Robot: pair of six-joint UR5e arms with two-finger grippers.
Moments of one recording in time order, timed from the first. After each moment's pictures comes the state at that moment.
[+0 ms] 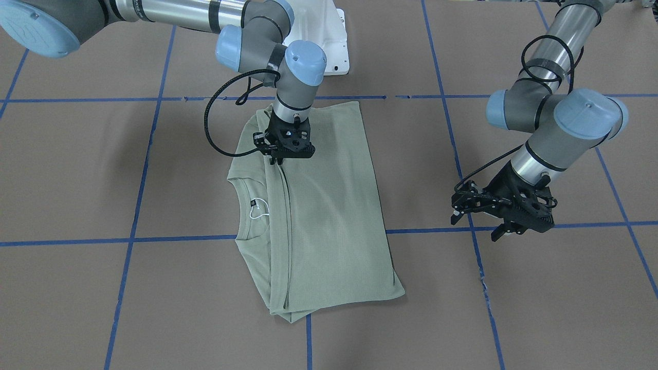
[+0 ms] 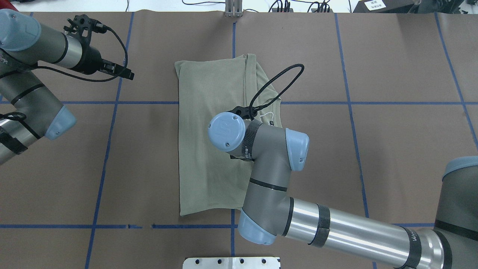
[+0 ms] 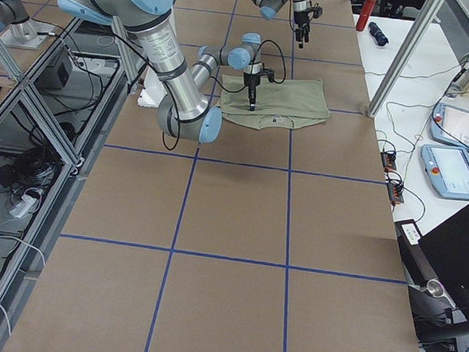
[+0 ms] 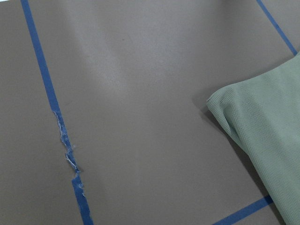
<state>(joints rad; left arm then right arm) -0.95 -2.00 -1.43 -2.31 -2.10 -0.70 0.39 -0.75 1.50 -1.81 1.64 1.12</state>
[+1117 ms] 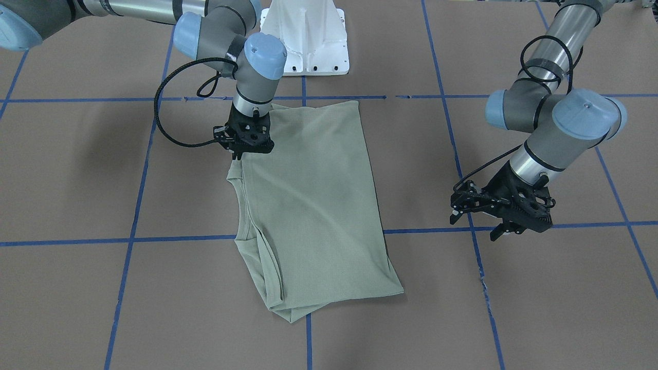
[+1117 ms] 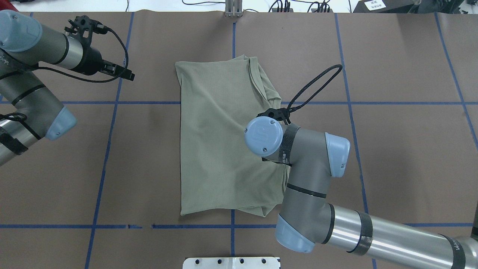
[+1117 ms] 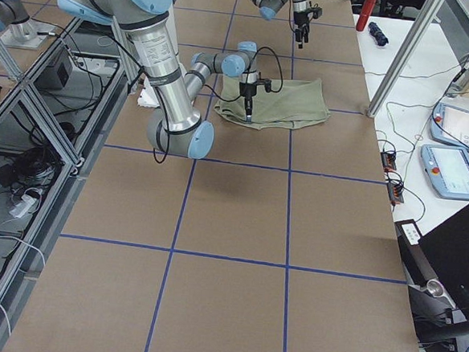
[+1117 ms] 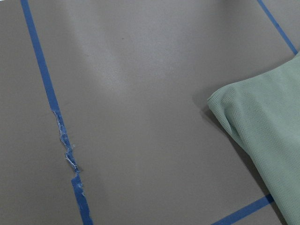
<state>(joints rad) -0.95 -2.00 -1.43 -2.31 -2.10 -0.70 0.41 -0.92 1.68 -1.89 1.60 1.11</state>
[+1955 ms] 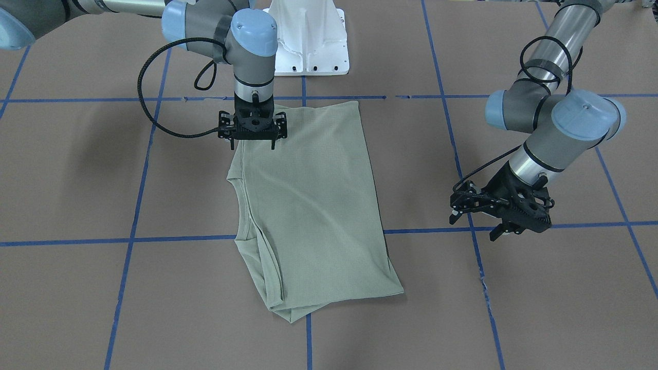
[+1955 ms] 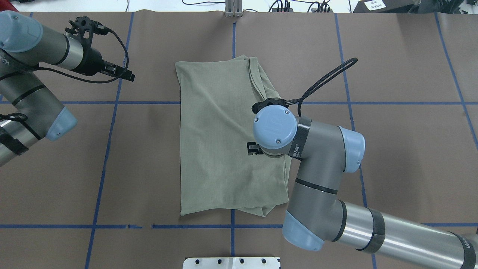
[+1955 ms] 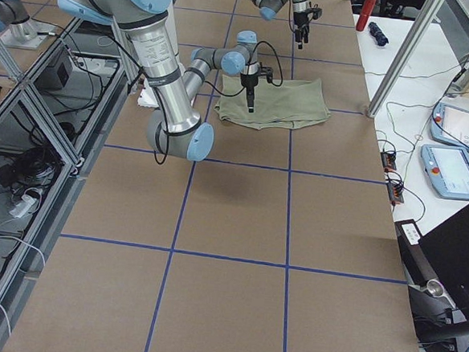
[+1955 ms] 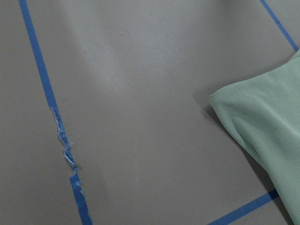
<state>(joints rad) -0.95 -2.00 -1.42 -2.31 -2.10 -0.70 0.46 -0.92 1.74 -1.75 1.67 1.14</state>
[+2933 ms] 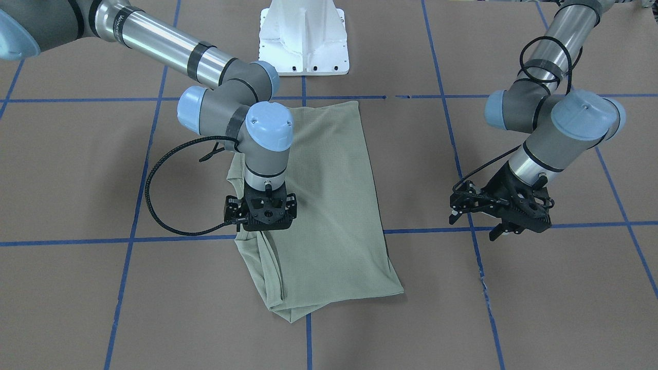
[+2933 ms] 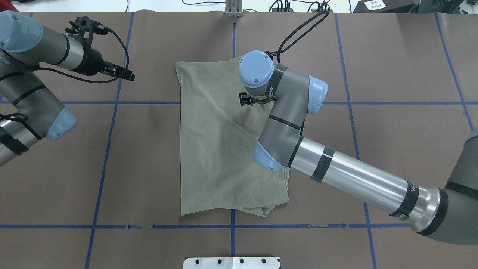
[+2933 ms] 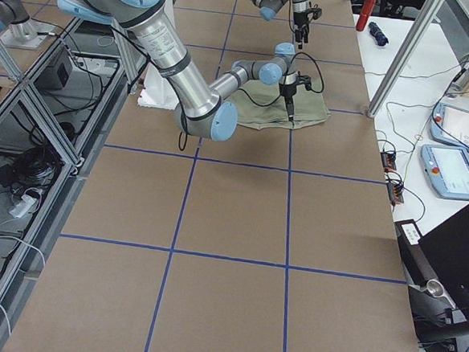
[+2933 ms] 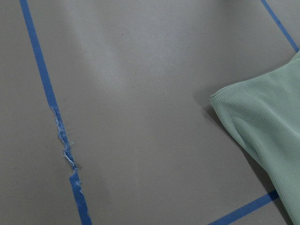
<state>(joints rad) -0.94 -2.00 -1.42 -2.31 -2.10 -0.71 0.61 -0.69 1.23 -1.48 1.66 0.98</state>
